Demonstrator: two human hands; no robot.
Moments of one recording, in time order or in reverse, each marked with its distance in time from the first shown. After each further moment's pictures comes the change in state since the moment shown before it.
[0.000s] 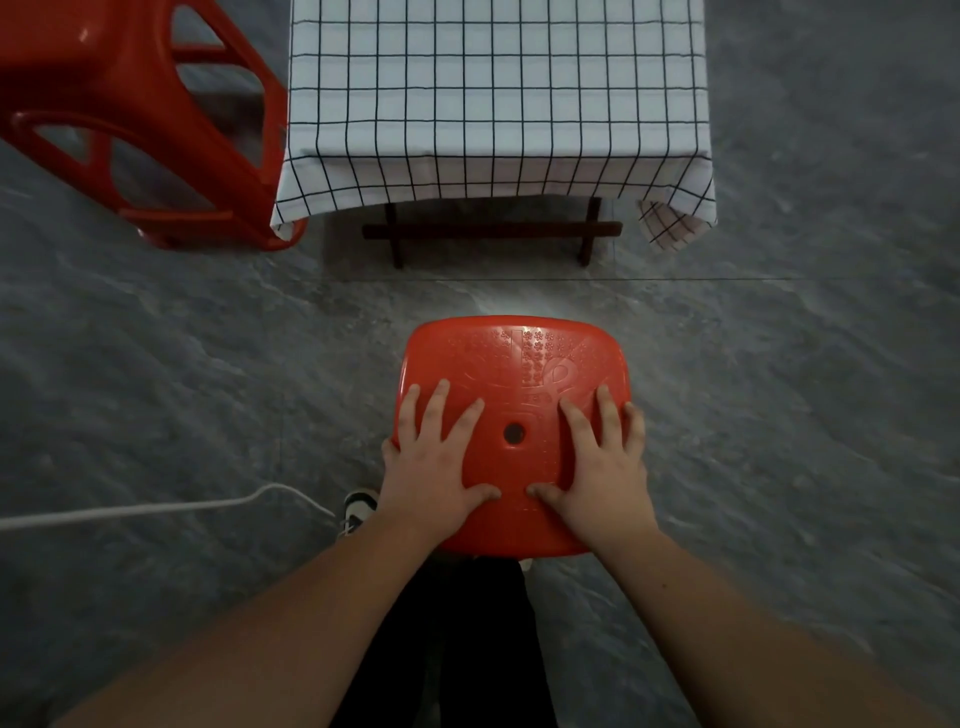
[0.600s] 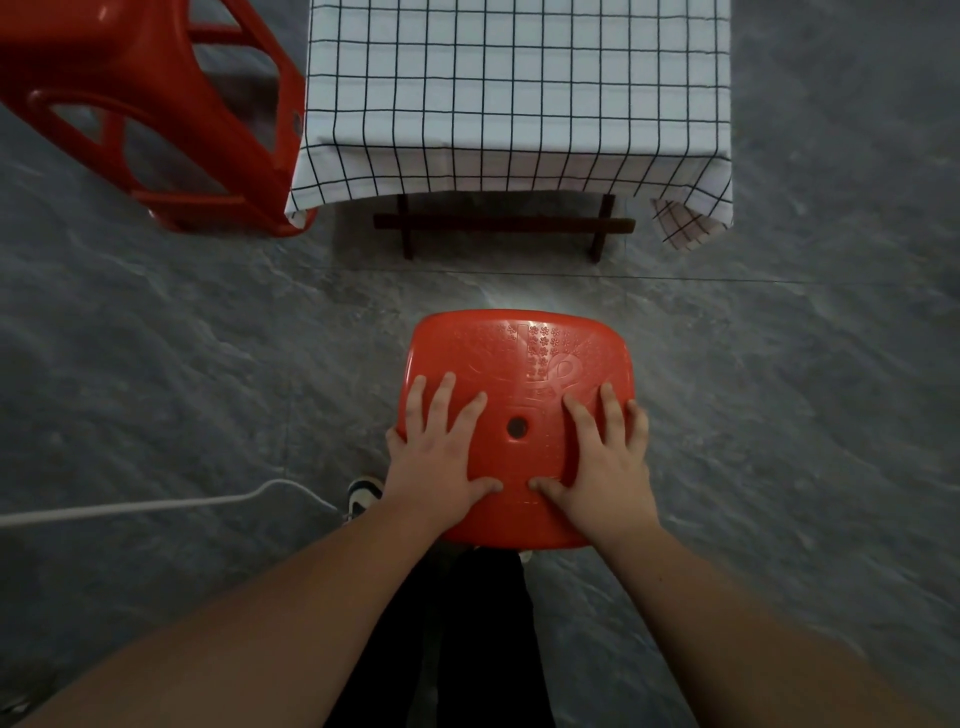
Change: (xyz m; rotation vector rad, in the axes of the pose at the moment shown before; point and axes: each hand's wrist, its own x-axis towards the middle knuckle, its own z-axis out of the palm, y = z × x) left_hand 0.003 -0.003 -0.003 0.019 -0.035 -0.027; right_hand 0.003 -0.004 -0.001 -0.001 -0.011 -0.004
